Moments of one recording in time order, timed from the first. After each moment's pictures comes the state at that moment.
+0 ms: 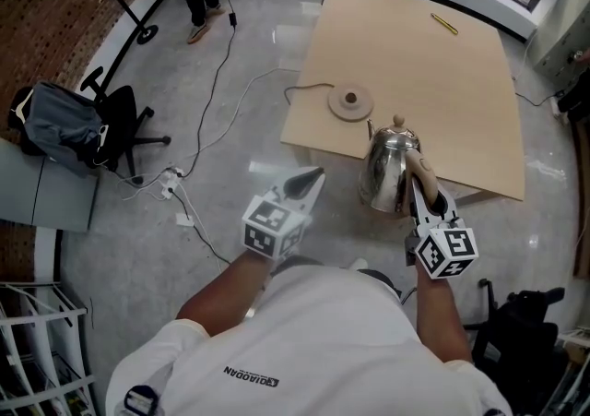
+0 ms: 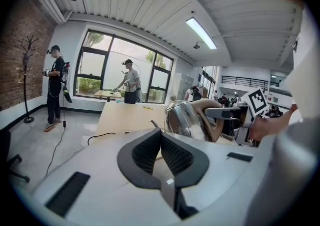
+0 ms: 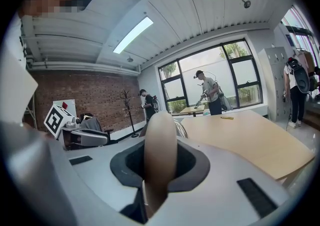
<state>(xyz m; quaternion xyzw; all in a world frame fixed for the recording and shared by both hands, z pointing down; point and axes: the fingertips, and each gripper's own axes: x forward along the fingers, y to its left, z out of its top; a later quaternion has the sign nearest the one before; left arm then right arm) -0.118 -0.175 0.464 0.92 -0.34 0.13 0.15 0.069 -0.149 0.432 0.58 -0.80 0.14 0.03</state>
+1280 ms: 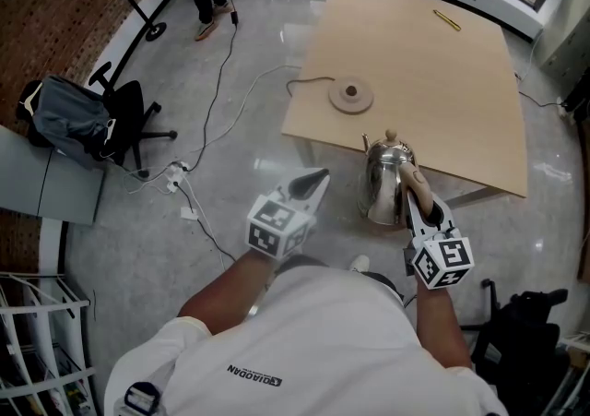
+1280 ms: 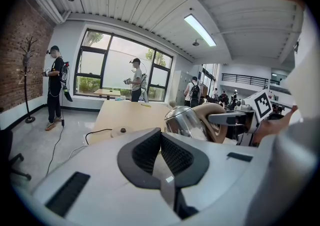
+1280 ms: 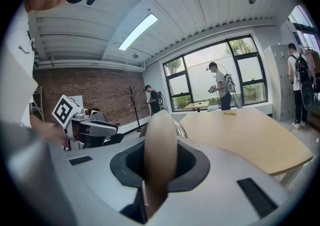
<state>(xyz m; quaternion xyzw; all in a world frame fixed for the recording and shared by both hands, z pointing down) -0.102 -0.147 0.466 0.92 -0.34 0.14 0.16 0.068 -0.107 0.449 0.56 -0.82 0.15 0.06</state>
